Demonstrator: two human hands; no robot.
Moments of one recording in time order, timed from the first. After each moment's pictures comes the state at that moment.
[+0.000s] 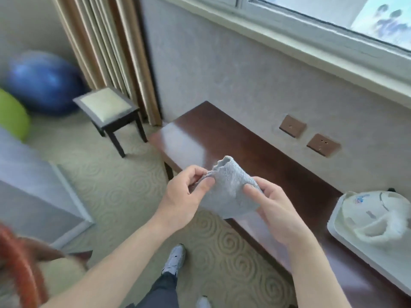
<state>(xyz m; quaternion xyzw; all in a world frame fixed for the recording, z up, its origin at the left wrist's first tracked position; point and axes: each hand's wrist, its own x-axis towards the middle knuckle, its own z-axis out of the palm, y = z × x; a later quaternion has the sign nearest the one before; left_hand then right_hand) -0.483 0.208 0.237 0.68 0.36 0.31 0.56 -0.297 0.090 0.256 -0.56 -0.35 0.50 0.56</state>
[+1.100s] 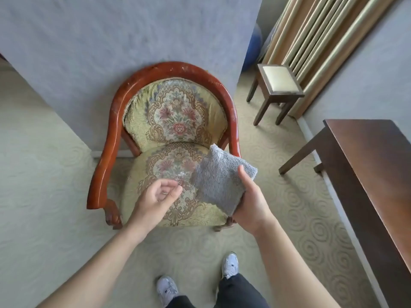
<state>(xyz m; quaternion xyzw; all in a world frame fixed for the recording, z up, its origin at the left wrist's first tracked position) -1.115 -0.077 0.167 0.38 0.69 0.40 0.47 -0.894 0.001 0.201 -0.35 -0.20 0.84 0.37</state>
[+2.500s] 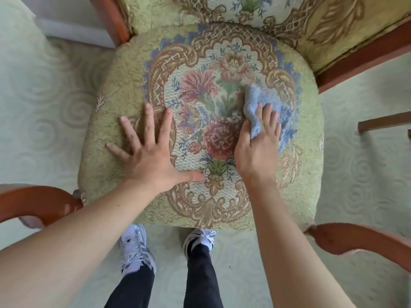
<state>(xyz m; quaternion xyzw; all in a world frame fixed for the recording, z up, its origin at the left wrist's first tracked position) -1.250 0.055 -0.286 0.50 0.81 -0.01 0.31 -1.066 0.152 -0.264 -0.67 -0.69 0.24 0.15</state>
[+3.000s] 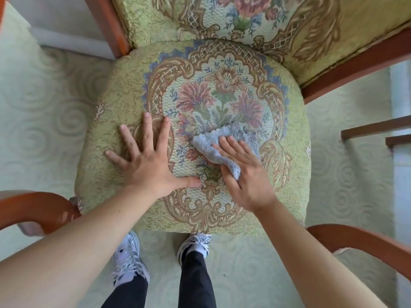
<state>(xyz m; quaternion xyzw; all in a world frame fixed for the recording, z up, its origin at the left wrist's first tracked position) -1.252 0.053 -0.281 0.50 0.80 -0.01 0.33 -1.028 0.124 -0.257 -0.39 -0.88 0.28 0.06</state>
